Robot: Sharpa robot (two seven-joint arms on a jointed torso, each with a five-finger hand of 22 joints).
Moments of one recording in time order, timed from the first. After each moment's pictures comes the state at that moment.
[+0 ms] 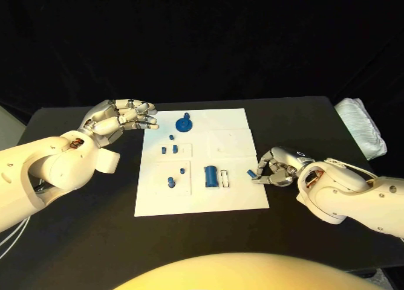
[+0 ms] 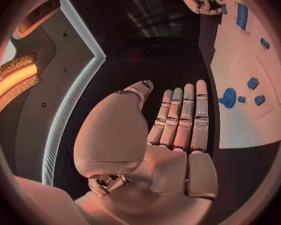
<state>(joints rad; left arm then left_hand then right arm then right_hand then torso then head) 1.17 -0.95 -0.02 1.56 -0.13 -0.11 0.38 1.37 -0.16 0.33 0.23 0.28 0.85 0.21 0.32 0.31 0.97 0.17 0.23 0.07 0.89 0.13 0.44 0.37 0.17 0.91 0.24 0.35 0.17 1.04 -1.14 -0.17 1.82 -1.43 -0.49 -0.42 1.30 -0.17 0.07 0.29 0.08 1.03 0.07 0.41 0.40 1.46 0.00 1.40 1.31 1.46 -0.07 1.54 1.31 0.04 1.46 0.03 1.35 1.31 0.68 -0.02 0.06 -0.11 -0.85</state>
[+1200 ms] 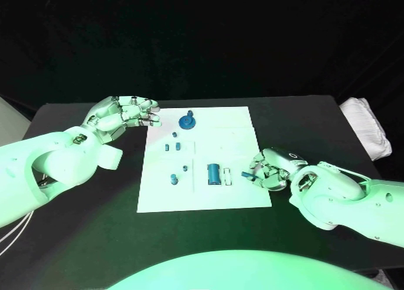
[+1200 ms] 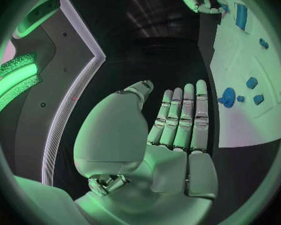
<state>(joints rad) 1.17 -0.96 -0.02 1.56 -0.13 -0.10 0.38 1.37 -0.16 0.34 0.24 0.28 0.85 0.21 0.32 0.30 0.97 0.17 0.23 0.07 0.89 0.13 0.44 0.37 0.17 0.92 0.23 0.34 0.16 1.04 -1.10 -0.17 1.87 -1.52 -0.54 -0.42 1.33 -0.21 0.43 0.27 0.31 1.07 0.05 0.40 0.39 1.47 -0.02 1.44 1.31 1.47 -0.08 1.56 1.31 0.04 1.47 0.03 1.43 1.31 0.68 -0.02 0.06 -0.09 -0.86</state>
